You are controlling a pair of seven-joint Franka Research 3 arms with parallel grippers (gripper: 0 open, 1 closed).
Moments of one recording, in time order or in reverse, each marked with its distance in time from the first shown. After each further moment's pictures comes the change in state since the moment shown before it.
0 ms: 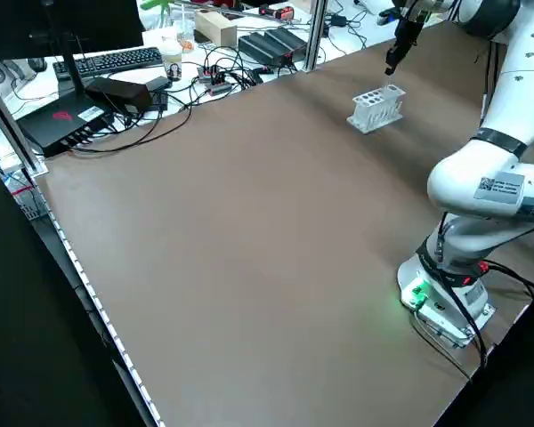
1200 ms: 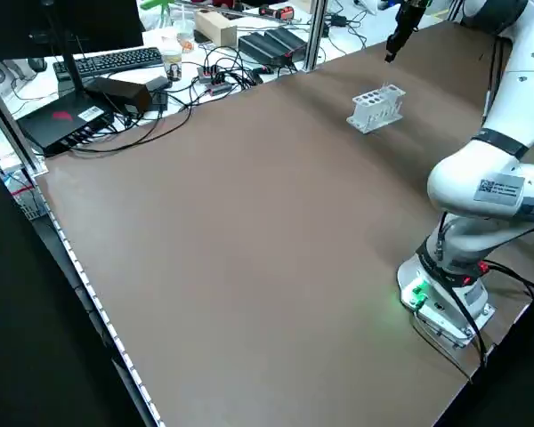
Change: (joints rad) left arm 0.001 -0.061 0.022 0.004 0.000 -0.015 0.005; right arm 0.000 0.000 0.000 0.000 0.000 0.000 0.000
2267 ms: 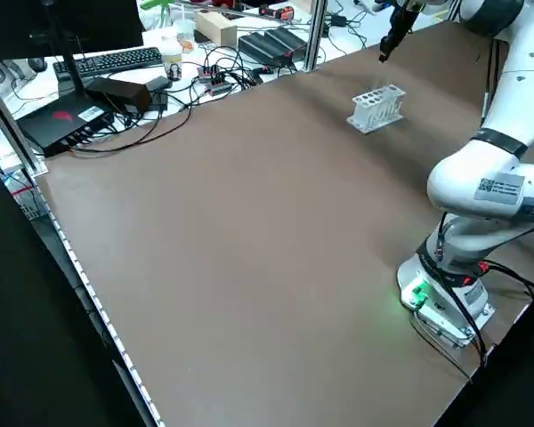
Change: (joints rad) left arm 0.000 0.035 0.018 0.000 0.000 0.100 0.030; right arm 0.000 0.000 0.000 0.000 0.000 0.000 0.000
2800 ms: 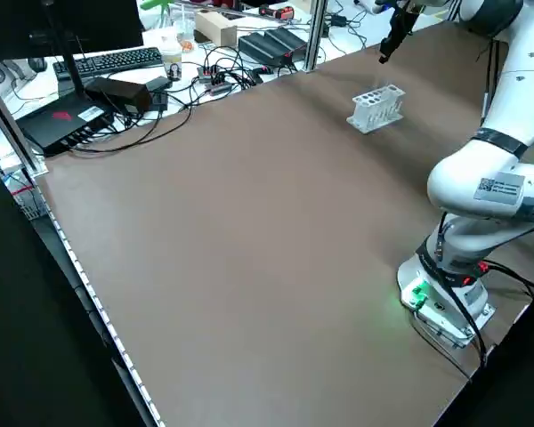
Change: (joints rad) left arm -0.004 0.008 0.000 0.001 0.000 0.003 0.001; right arm 0.000 0.000 0.000 0.000 0.000 0.000 0.000
